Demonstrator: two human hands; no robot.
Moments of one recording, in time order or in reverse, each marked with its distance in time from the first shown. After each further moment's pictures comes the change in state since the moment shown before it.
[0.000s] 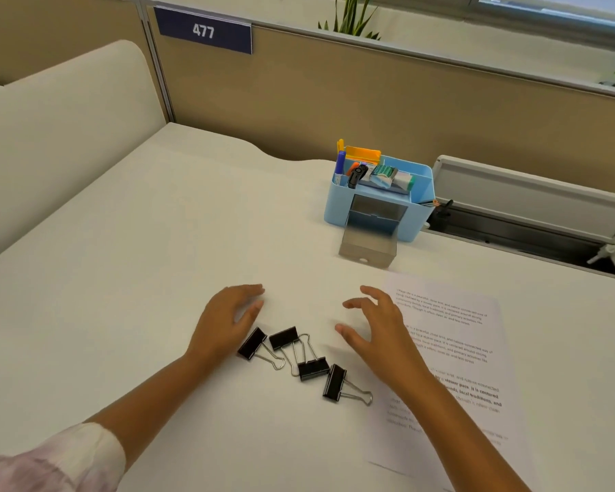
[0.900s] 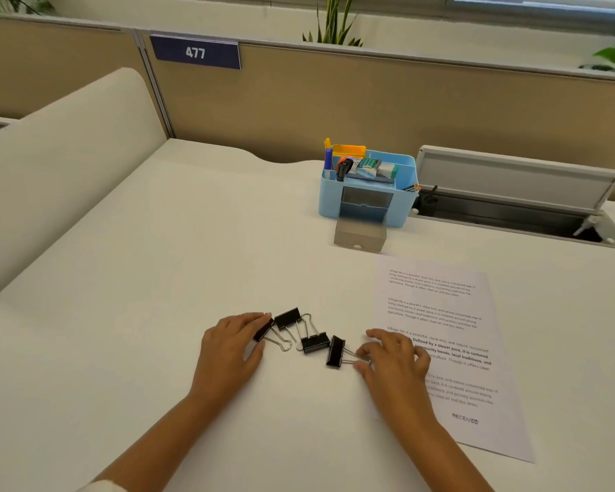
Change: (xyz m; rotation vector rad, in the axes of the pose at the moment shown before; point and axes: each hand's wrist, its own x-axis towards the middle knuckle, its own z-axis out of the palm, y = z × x) left_hand -0.068 0.011 -0.005 0.418 -0.077 0.120; right_hand -0.084 0.005 0.030 -0.341 0.069 0.152
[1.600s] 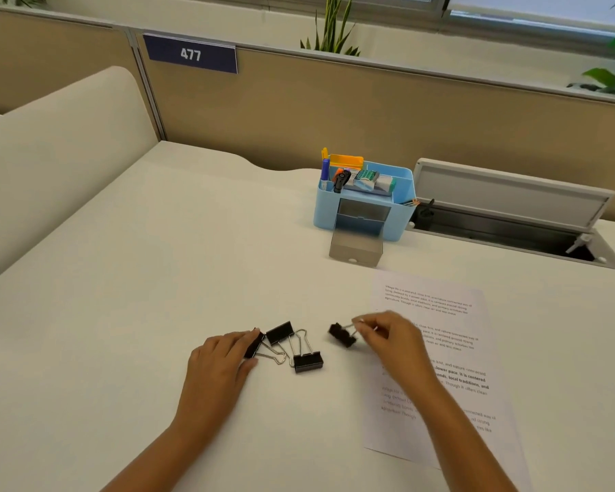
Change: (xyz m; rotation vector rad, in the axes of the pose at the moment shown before) left_hand -0.001 0.004 0.004 0.073 0.047 -0.011; right_hand 0.057 -0.002 -0.046 0.655 0.011 0.077
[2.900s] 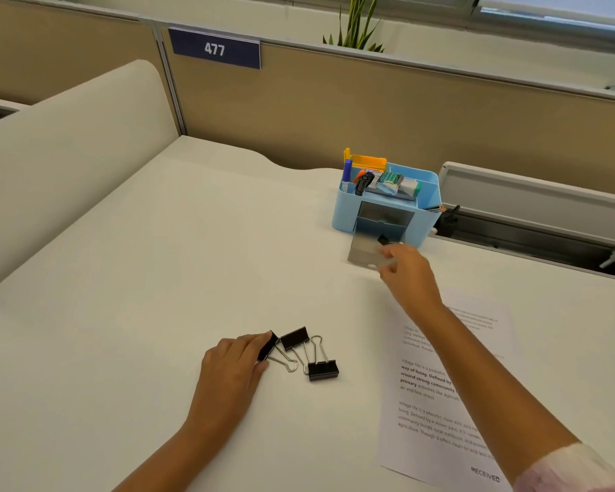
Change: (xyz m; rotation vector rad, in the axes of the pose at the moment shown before) left_hand 0.002 -0.006 0.010 0.011 0.109 0.039; right_hand 0.124 -0.009 -0.001 -0.319 0.100 -0.105
